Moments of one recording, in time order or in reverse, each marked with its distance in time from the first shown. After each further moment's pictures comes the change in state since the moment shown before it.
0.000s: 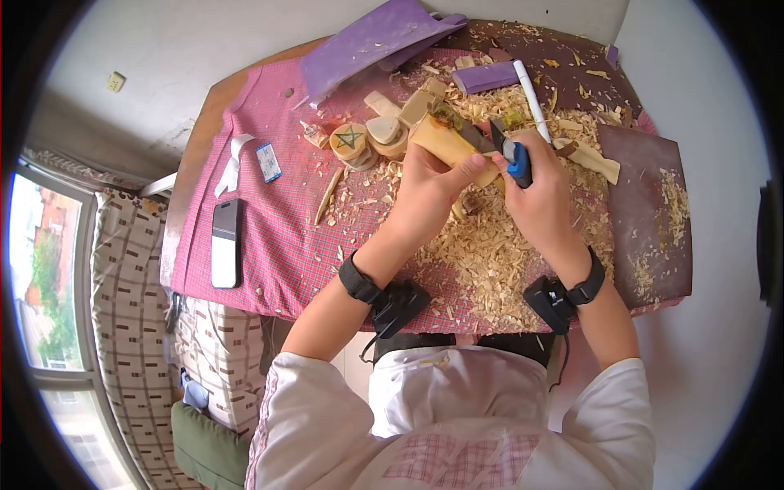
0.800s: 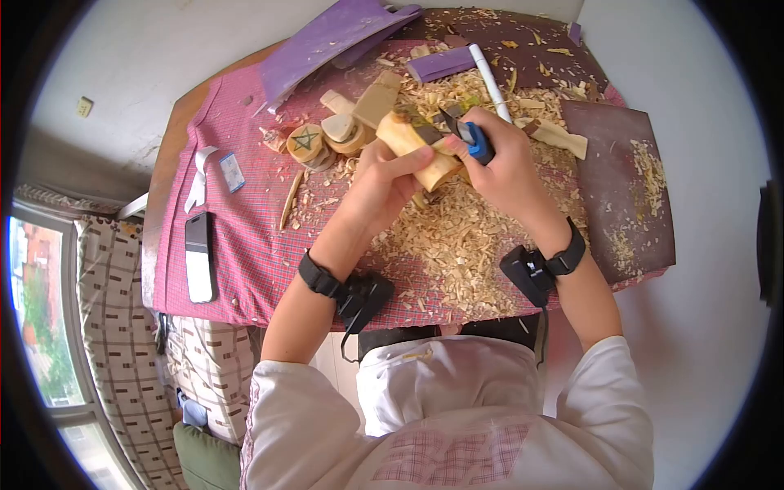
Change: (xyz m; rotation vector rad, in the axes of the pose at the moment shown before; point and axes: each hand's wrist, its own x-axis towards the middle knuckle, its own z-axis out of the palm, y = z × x) left_hand 0.000 0.005 -0.007 -0.091 0.002 -0.254; right_hand 0.011 0.008 -0.010 0.095 -0.142 0.010
